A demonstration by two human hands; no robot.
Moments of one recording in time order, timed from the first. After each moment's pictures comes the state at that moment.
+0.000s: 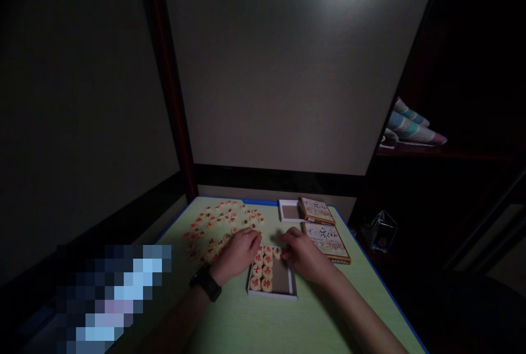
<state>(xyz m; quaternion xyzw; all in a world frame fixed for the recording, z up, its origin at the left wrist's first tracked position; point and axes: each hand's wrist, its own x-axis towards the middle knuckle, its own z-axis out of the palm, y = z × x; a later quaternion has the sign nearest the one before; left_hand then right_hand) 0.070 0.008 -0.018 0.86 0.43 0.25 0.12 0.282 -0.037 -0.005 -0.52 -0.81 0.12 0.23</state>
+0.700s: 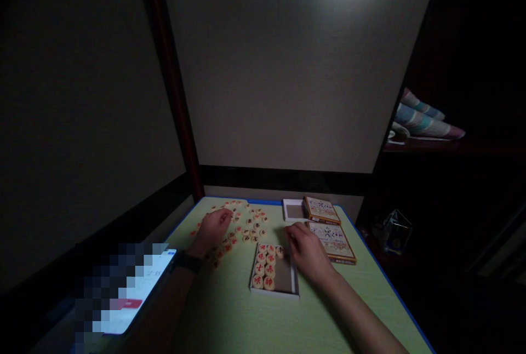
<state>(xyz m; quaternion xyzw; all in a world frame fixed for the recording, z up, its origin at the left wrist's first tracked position) -0.004 0.056 0.002 0.75 0.58 0.29 0.09 0.277 -0.032 -0.015 -0.52 -0.77 0.01 0.37</state>
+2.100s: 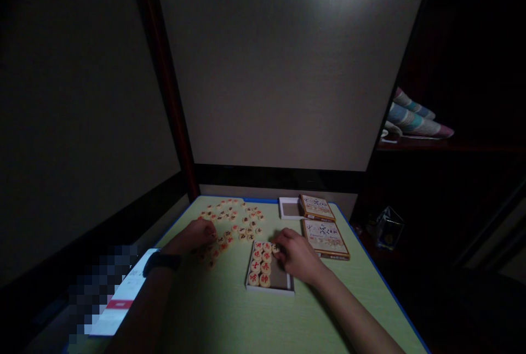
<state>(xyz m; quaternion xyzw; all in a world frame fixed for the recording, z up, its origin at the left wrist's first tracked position) -0.049 0.051 0.006 0.78 0.59 0.12 0.18 0.269 -0.039 -0.014 -0.52 -0.82 0.07 0.23</state>
